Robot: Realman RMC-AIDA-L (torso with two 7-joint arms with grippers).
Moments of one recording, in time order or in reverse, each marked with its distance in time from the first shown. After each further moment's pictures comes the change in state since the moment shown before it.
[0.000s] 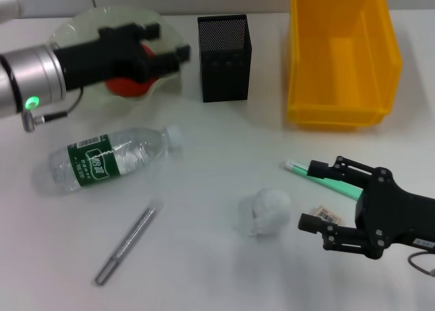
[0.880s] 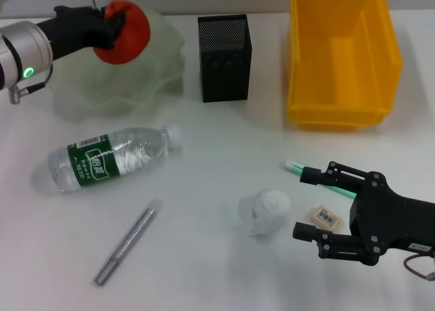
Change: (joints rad) left arm -0.081 -0.003 0.011 -0.076 0.077 -0.455 -0.023; right arm 0.011 0.001 -0.031 -0.003 0.000 -0.010 -0.001
